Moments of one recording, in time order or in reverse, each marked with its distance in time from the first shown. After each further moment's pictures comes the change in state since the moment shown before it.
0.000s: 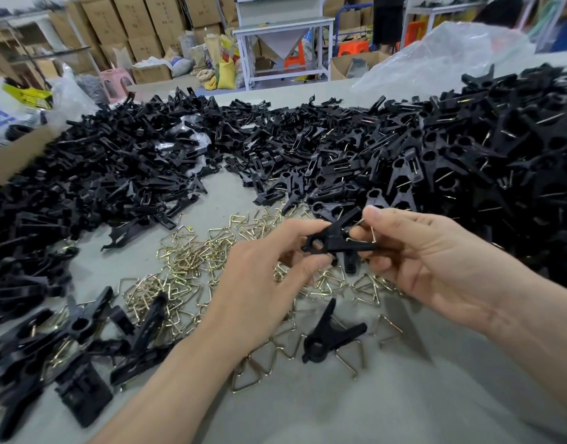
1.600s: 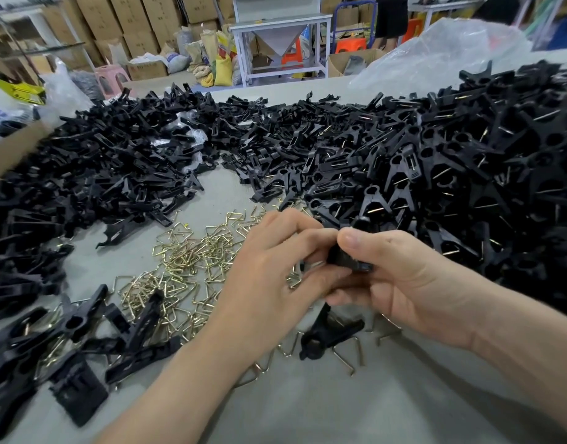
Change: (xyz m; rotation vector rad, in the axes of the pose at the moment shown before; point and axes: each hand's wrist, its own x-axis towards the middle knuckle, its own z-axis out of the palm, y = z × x) left_hand 0.002 0.012 0.004 0.186 0.045 0.229; right_hand -0.005 0.015 0.007 -0.036 -0.358 0.105
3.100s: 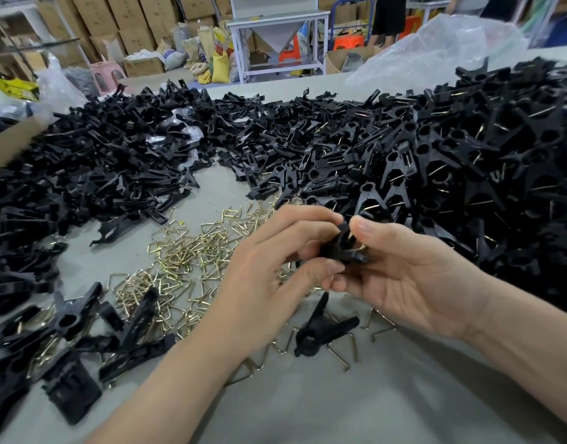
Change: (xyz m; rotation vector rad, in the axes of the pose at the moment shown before) left_hand 0.000 0.000 0.001 -0.276 -0.039 -0.033; right_hand -0.004 -0.002 -0.008 0.094 -0.094 -0.061
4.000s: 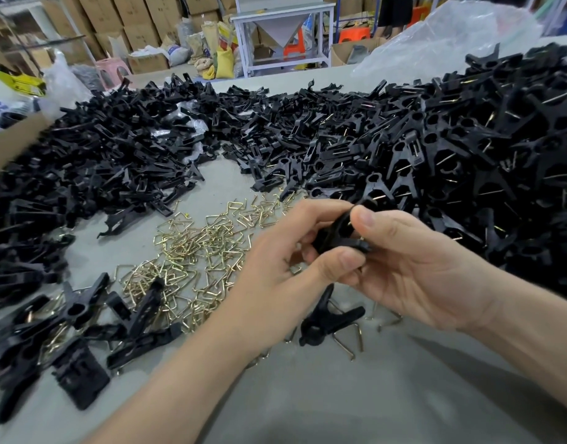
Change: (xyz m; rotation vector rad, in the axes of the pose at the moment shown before) left_hand -0.003 0.007 0.007 -0.325 -0.058 -0.191; right_hand 0.002 0.002 0.009 -0.020 -0.064 -0.053
